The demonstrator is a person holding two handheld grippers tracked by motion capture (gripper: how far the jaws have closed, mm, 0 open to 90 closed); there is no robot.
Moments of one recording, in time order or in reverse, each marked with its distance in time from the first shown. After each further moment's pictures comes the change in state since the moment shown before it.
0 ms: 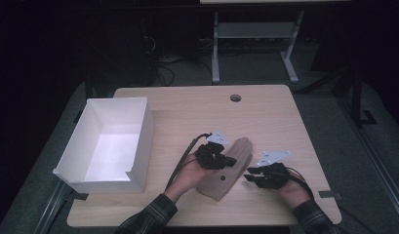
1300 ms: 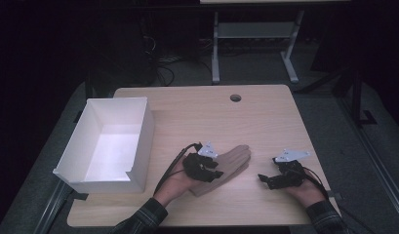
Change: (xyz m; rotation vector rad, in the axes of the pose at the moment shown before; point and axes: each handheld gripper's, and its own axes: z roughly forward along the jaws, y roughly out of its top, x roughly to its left) left arm 0.000 -0.034 -0.018 0.112 0.139 0.108; right arm -0.036 -0.038 -0.011 -0.033 -0.154 0.150
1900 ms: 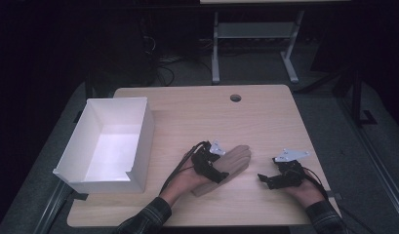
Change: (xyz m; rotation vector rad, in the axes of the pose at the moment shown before) left arm 0.013 0.001 0.042 0.062 0.047 0.004; right arm 0.000 0.000 0.001 -0.002 -0.003 -0.003
